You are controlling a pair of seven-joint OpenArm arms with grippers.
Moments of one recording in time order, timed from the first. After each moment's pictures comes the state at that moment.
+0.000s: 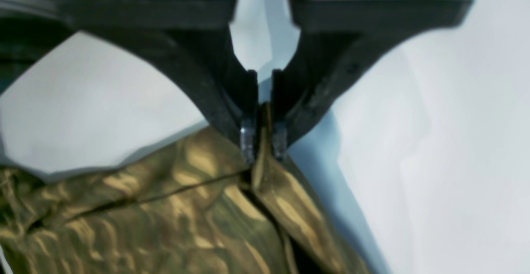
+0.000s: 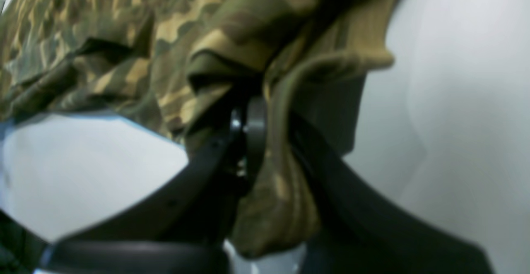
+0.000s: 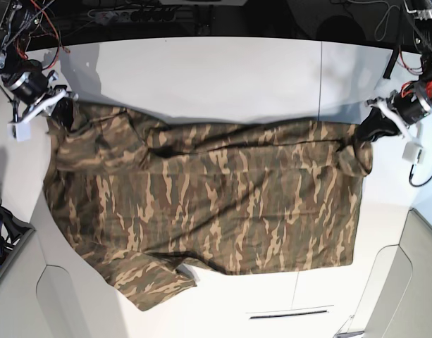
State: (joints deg) left arm 17.9 -28.4 -28.9 90.3 -54.7 -35.9 53.6; right arm -17.1 9.9 31.4 96.2 41.6 31.5 -57.8
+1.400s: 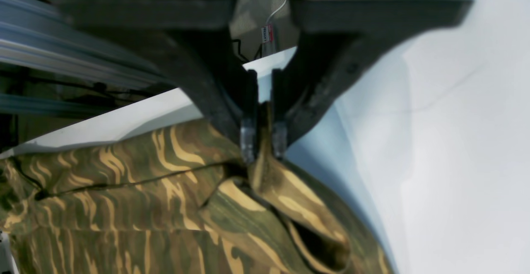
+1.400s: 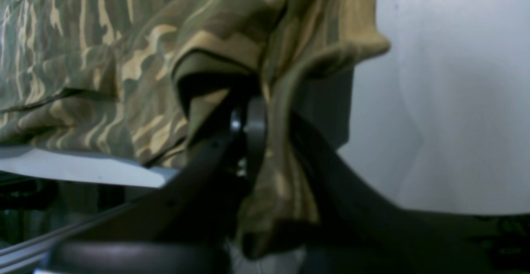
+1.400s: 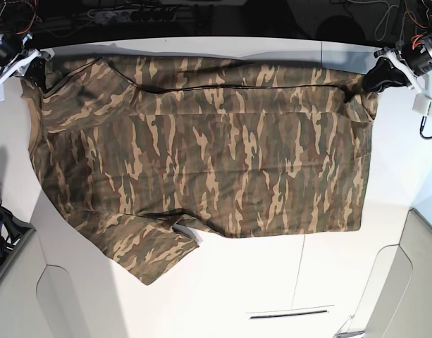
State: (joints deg) left arm 33.5 -25.7 -37.8 96.6 -64.9 -36.0 60.3; right arm -28.4 13.5 41.1 101.8 49.4 32.5 -64.5
